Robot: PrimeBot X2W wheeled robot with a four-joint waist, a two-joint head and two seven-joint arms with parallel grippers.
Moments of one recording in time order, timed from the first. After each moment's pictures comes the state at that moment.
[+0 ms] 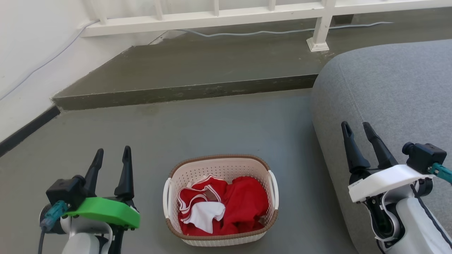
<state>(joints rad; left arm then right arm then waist) -0.08 0.07 -0.14 0.17 -0.43 -0.07 -0.21 -0.10 -0.19 0.23 0.18 0.58 0.05 -0.20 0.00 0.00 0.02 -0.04</state>
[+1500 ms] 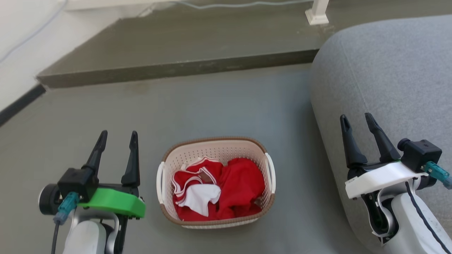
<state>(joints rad) -0.12 0.05 -0.13 0.15 -0.24 -0.08 -0.25 -0.12 -0.15 0.20 0.18 0.38 0.05 -0.25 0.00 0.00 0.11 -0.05</state>
